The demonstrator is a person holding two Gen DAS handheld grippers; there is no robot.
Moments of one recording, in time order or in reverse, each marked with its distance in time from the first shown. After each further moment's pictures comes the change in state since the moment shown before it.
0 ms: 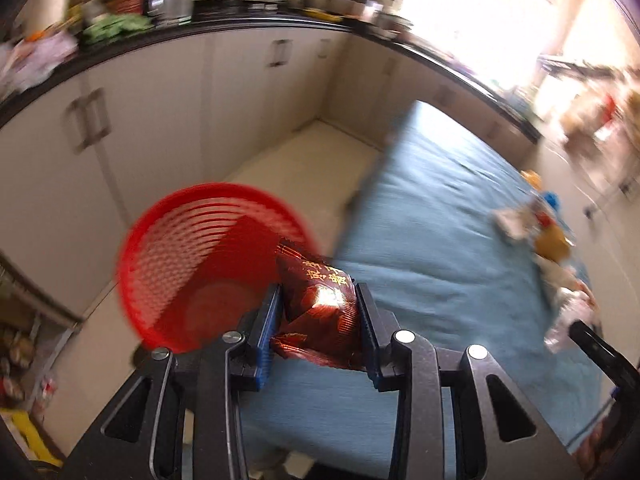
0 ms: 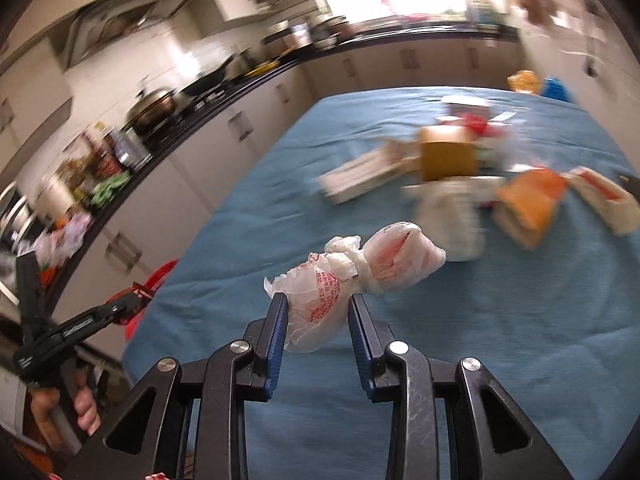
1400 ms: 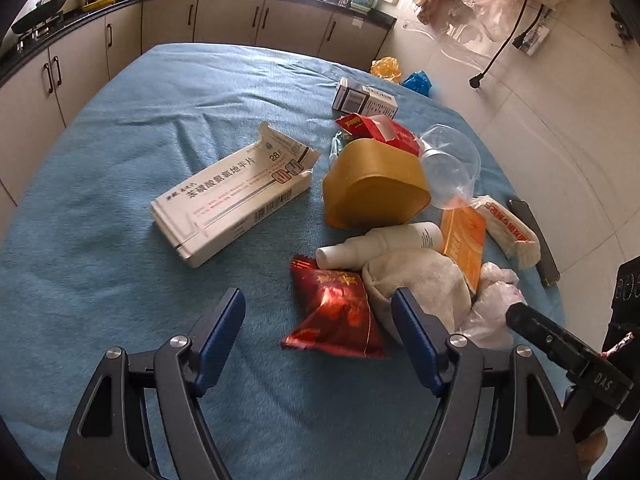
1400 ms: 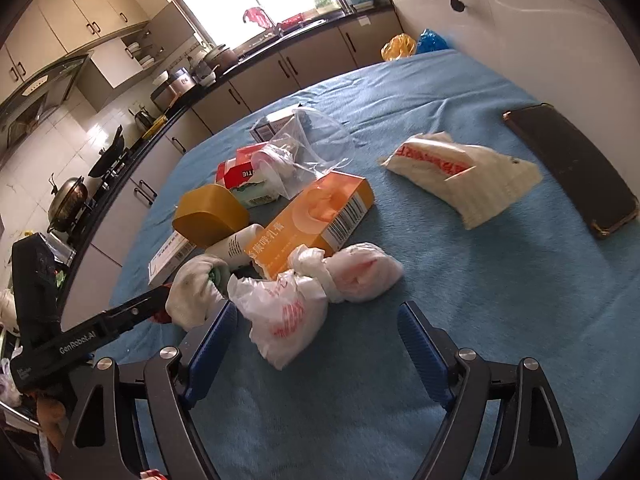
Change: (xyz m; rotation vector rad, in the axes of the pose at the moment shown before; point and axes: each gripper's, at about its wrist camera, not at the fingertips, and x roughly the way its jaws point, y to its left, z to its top) left arm 0.121 -0.310 -0.005 0.469 0.243 -0.372; right arm -0.035 -0.197 0.021 0.357 -0.064 -0.190
